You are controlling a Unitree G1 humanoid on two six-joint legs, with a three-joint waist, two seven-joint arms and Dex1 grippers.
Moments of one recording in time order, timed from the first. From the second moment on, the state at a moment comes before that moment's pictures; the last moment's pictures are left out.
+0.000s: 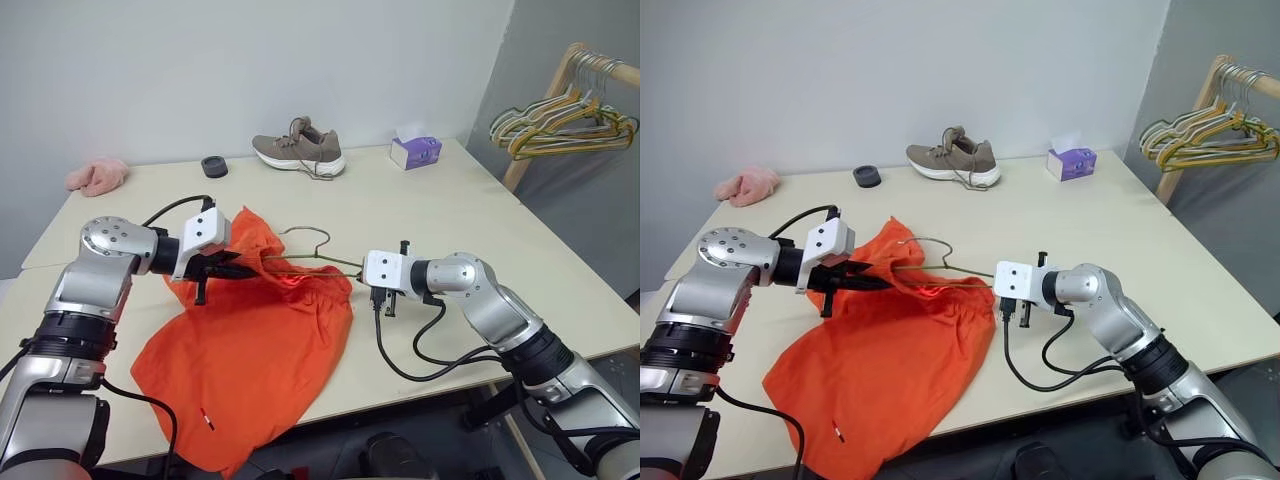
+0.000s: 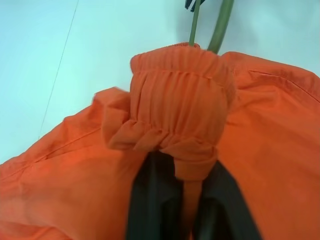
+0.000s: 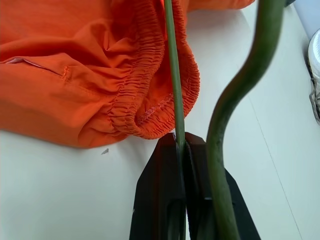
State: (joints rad) left arm -0.61 0.87 -0.11 0.32 -0.20 0.17 -1.43; right arm -0.62 -0.53 0.51 -0.04 -0.18 0.32 0.87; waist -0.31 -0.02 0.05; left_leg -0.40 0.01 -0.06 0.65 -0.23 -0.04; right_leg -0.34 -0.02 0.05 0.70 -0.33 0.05
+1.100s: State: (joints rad) left arm -0.55 0.89 0.02 0.24 -0.35 0.45 -1.38; right arm -0.45 -0.15 0.21 -0.14 0.09 0.98 0.63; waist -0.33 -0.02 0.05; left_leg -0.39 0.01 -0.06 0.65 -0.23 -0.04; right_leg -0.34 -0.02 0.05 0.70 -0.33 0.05
